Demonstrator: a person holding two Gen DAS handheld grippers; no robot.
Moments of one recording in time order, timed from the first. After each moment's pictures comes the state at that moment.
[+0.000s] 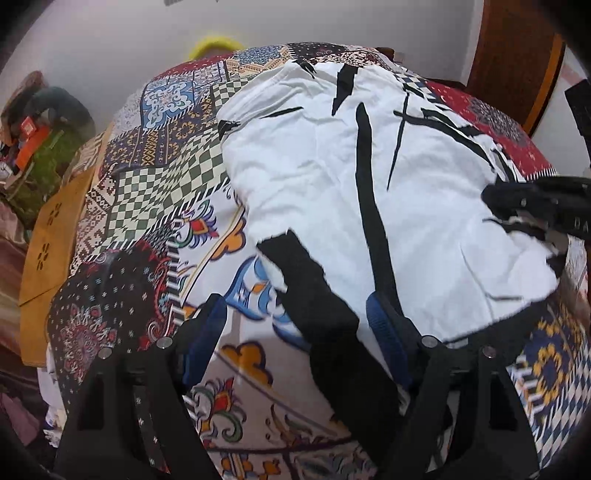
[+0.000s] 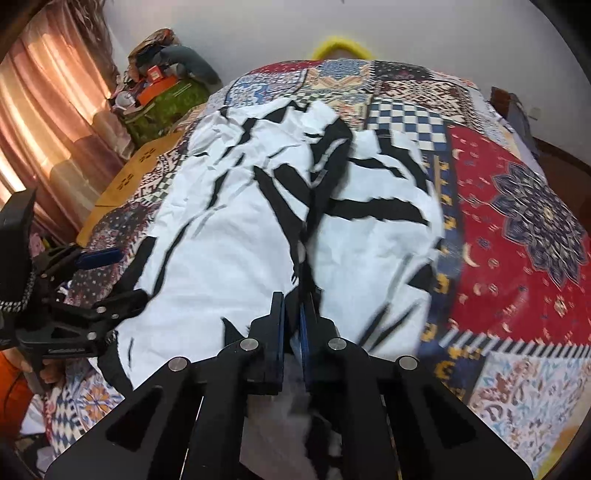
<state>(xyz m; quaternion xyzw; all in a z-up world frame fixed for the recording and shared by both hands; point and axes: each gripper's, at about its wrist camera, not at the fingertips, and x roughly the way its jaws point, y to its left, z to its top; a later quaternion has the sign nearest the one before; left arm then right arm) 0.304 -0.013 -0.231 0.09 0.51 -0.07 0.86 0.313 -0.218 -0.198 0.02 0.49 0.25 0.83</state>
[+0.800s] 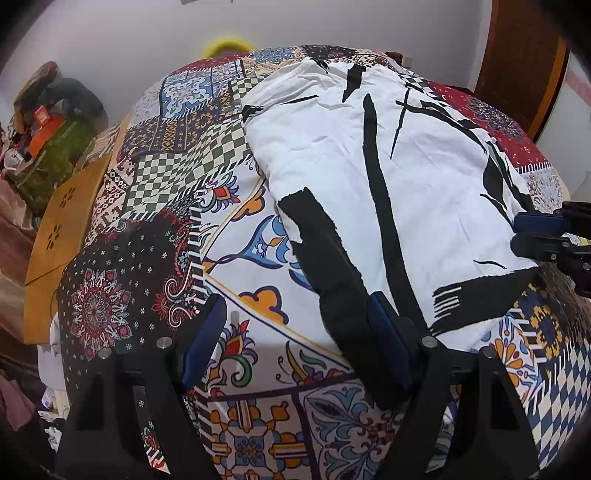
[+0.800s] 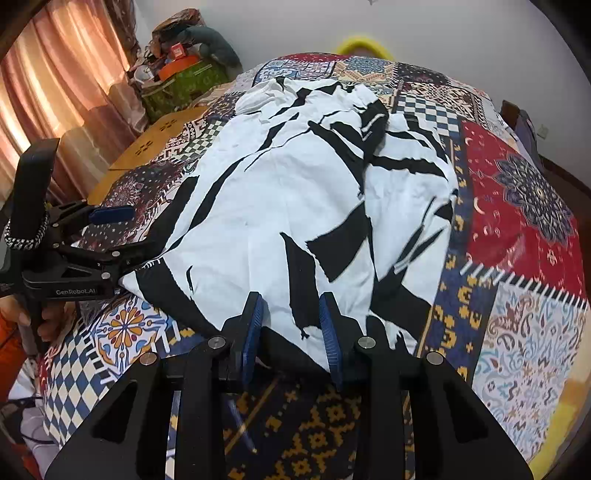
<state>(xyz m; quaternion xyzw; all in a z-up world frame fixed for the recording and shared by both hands) 0.270 0.000 -0.225 0.07 0.50 -0.05 0.86 0.256 -0.201 -0.195 -0.03 0.49 0.27 0.83</state>
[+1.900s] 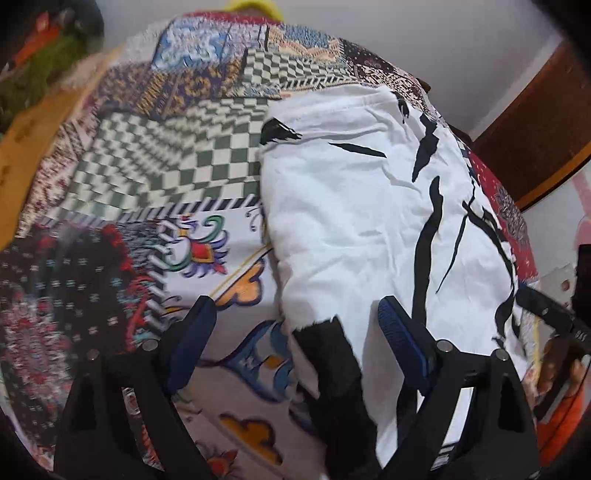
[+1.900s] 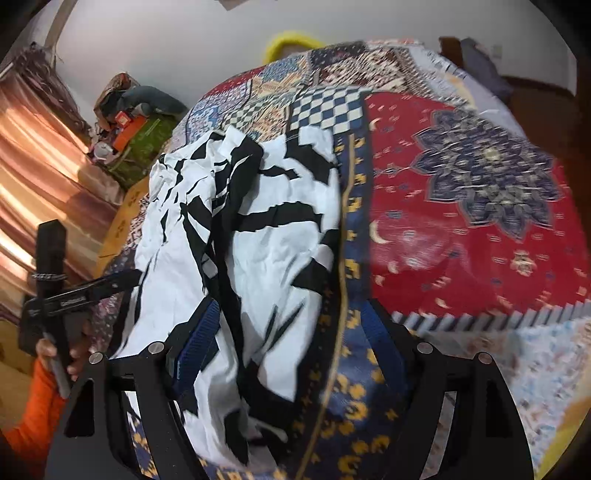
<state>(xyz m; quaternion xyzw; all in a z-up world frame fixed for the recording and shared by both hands) 0.381 0.034 -0.246 -0.12 0.55 -0.09 0.82 0.337 -0.277 -0.207 0.14 0.52 0.23 0.81</state>
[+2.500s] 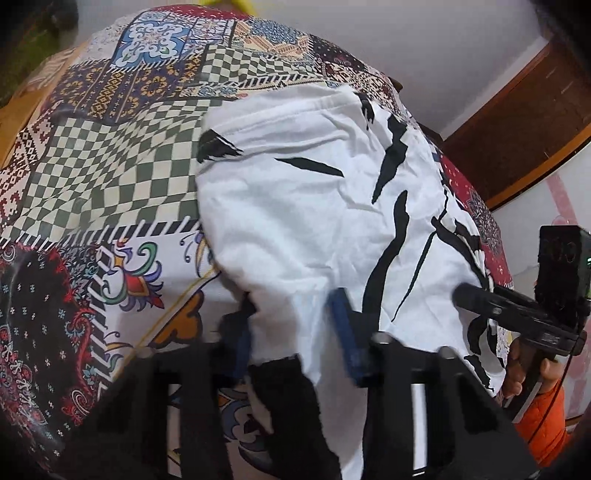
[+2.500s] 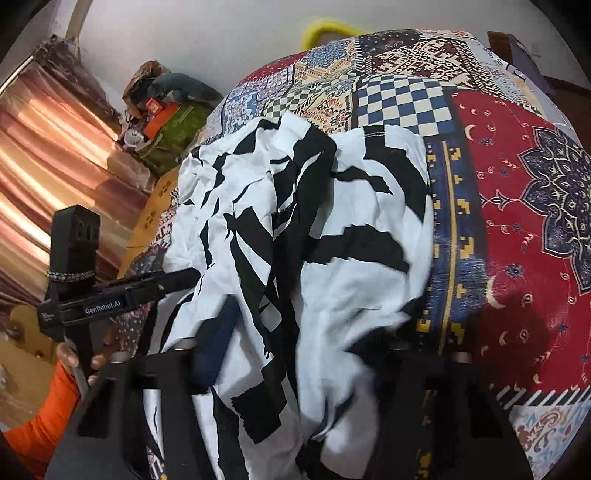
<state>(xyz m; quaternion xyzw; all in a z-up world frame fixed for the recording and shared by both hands) 0.400 0.017 -0.248 -0.14 0.54 -0.15 0.81 0.356 -0.228 -0.214 0.14 0.52 0.29 0.79</state>
